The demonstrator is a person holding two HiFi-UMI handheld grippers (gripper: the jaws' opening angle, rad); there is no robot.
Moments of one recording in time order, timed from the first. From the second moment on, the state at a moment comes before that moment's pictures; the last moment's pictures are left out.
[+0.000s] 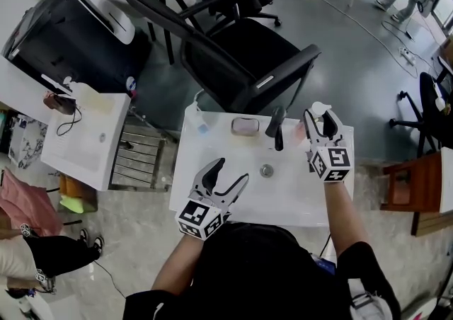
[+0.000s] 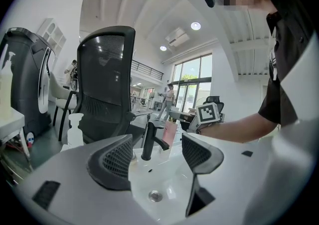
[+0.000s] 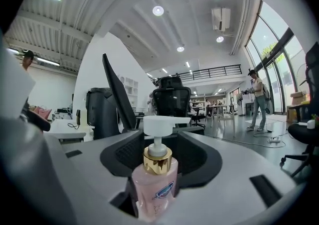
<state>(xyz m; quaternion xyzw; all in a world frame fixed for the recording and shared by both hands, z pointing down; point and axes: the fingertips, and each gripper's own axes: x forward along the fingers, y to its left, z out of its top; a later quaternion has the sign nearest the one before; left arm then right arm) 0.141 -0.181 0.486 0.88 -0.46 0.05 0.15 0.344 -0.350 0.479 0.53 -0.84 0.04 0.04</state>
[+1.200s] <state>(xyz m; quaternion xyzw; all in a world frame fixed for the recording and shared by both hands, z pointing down) 0.132 -0.195 0.457 0.89 -0.43 0.03 0.12 0.358 -0.282 0.465 0.56 -0.83 0.05 0.03</state>
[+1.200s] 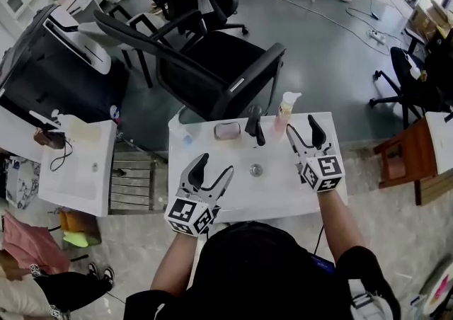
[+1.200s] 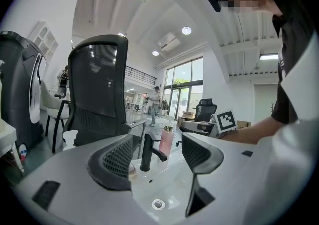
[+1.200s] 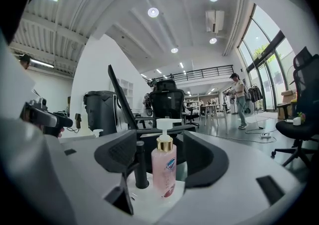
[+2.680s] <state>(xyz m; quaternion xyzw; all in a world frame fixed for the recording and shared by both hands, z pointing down) 0.040 -0.184 0.432 0.89 -0.45 0.01 0.07 0.284 -0.174 0.444 0.59 -0.80 0.06 0.02</state>
